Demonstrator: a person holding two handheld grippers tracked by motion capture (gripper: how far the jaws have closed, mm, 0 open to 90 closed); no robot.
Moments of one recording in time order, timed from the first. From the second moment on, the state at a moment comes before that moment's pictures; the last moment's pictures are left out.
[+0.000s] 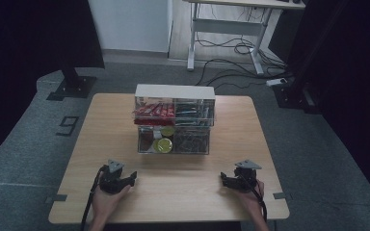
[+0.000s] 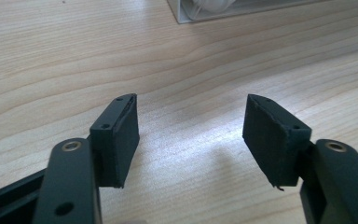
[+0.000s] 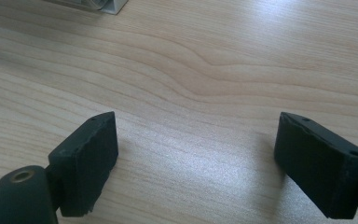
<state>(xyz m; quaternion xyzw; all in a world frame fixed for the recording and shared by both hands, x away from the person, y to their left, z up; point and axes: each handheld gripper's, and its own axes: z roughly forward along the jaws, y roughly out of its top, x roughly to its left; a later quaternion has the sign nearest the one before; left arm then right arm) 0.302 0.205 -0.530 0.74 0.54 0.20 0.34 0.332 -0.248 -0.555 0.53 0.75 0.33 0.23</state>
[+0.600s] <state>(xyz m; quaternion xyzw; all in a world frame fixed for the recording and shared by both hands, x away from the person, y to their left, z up) 0.287 0.211 -0.491 0.72 0.53 0.21 0.39 0.332 -0.248 -0.555 0.53 0.74 0.33 0.23</state>
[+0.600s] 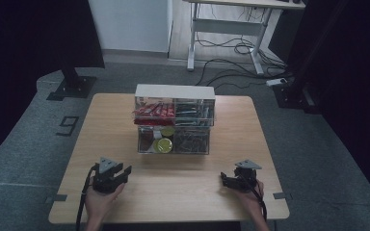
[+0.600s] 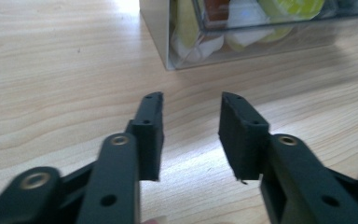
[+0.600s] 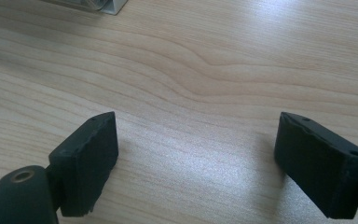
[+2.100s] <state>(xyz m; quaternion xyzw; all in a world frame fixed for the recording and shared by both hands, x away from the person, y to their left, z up) 0.293 0.186 -0.391 0.73 0.45 0.25 0.44 0.332 -0.248 -0.555 0.54 0.74 0.33 0.23</state>
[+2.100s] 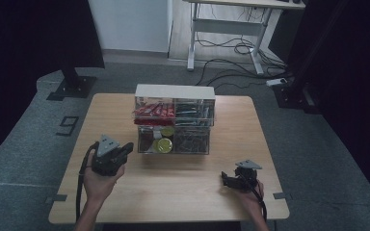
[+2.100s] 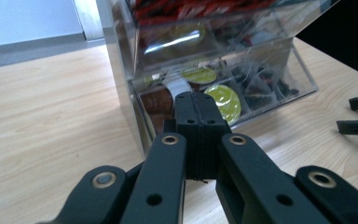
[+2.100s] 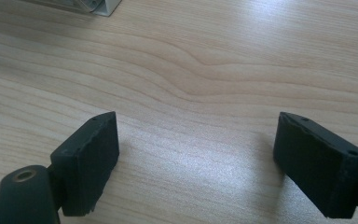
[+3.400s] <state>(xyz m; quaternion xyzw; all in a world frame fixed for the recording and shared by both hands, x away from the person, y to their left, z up) 0.330 0.166 -0.361 0.74 0.43 0.22 0.46 0.332 -0.249 -0.555 0.54 0.74 0.33 0.23</state>
